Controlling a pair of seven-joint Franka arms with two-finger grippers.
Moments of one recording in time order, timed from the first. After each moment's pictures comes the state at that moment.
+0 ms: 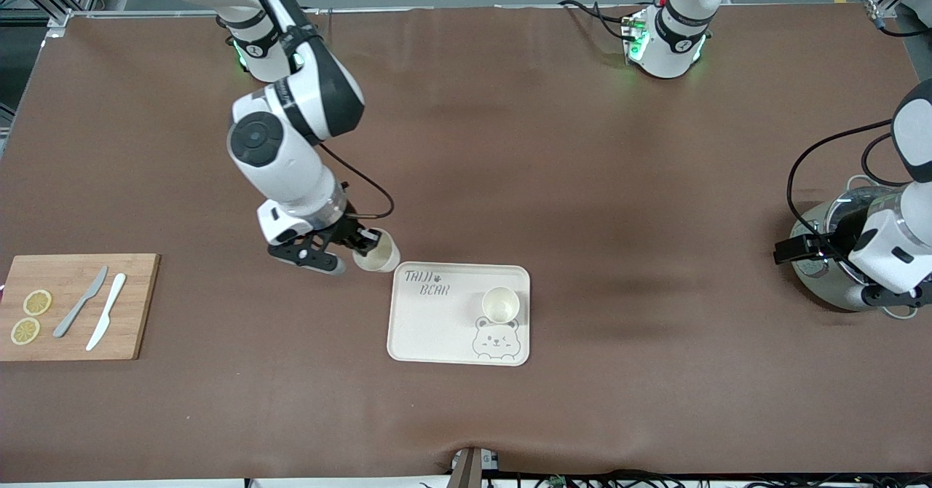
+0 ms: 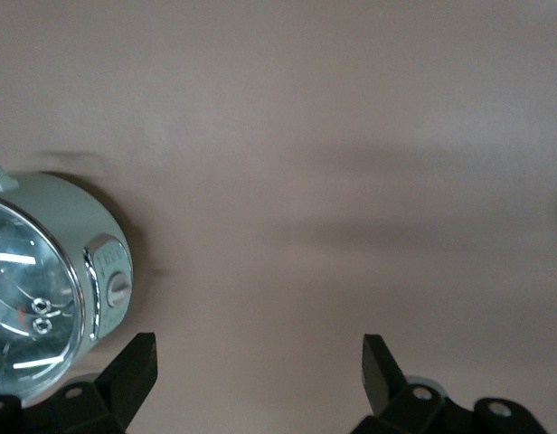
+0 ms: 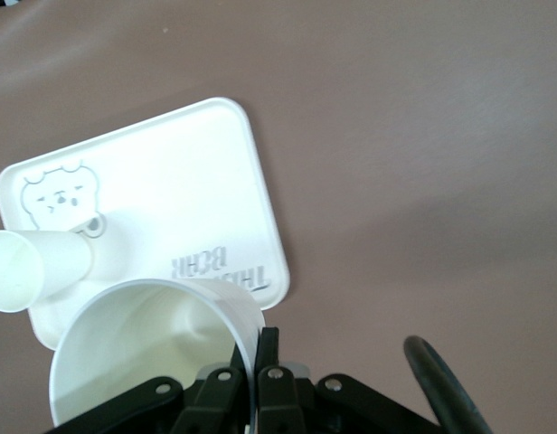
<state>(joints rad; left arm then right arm) -0.07 0.35 0.08 -1.41 -0.03 1.70 -0.02 0.57 0.39 -0.08 -1.71 0.13 2.25 0.74</state>
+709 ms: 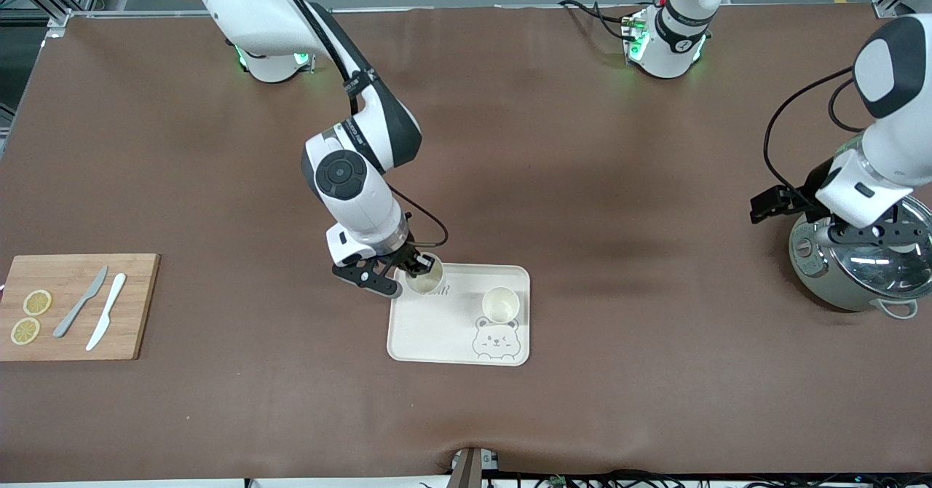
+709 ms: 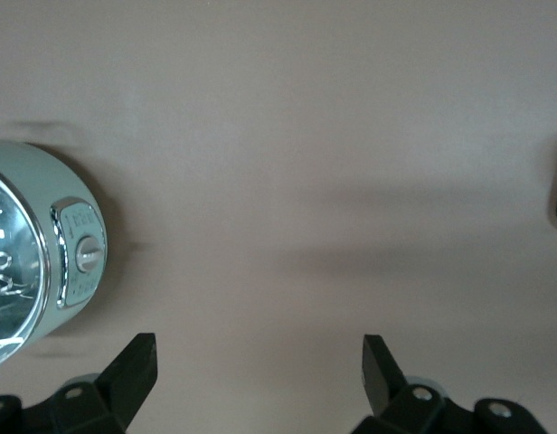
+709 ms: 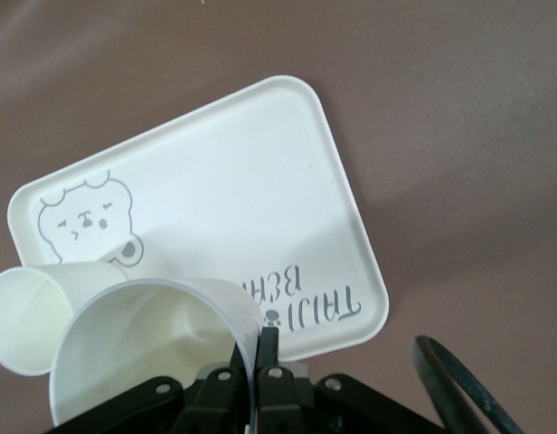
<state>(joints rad) -0.08 0.05 0.06 -1.84 -0.03 1.90 -0.02 0.63 0.65 -0.09 -1.50 0.13 2.33 0.88</state>
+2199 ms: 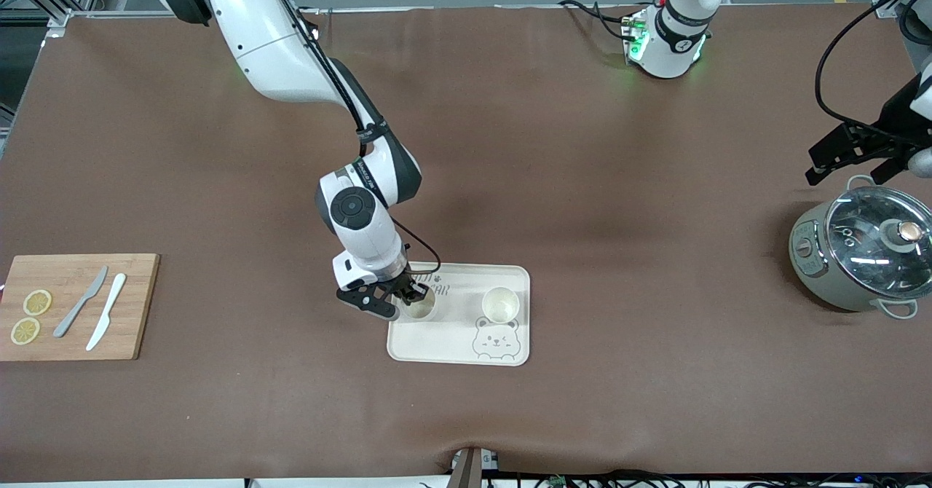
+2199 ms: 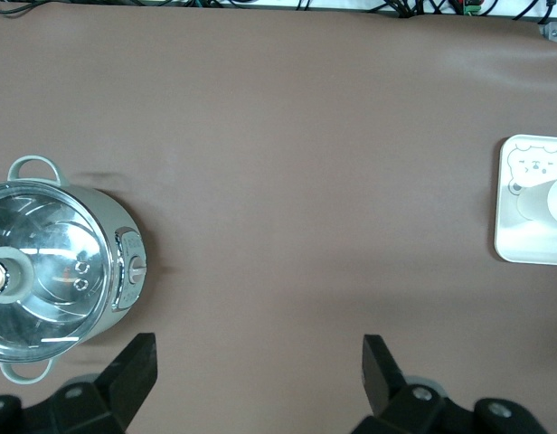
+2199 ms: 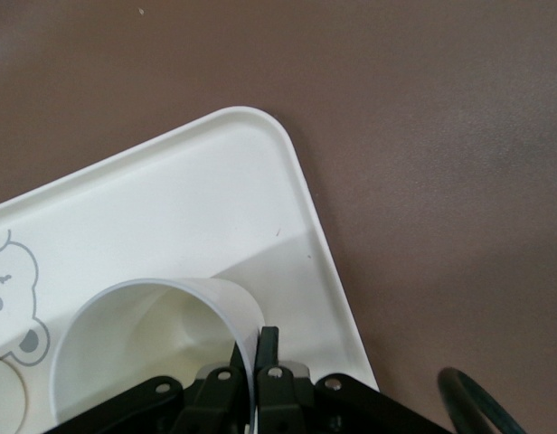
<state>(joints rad) -0.07 -0.05 0.07 -1.69 -0.03 1.80 -0.02 0.63 0.80 -0.12 -1.50 0.09 2.53 0.88</state>
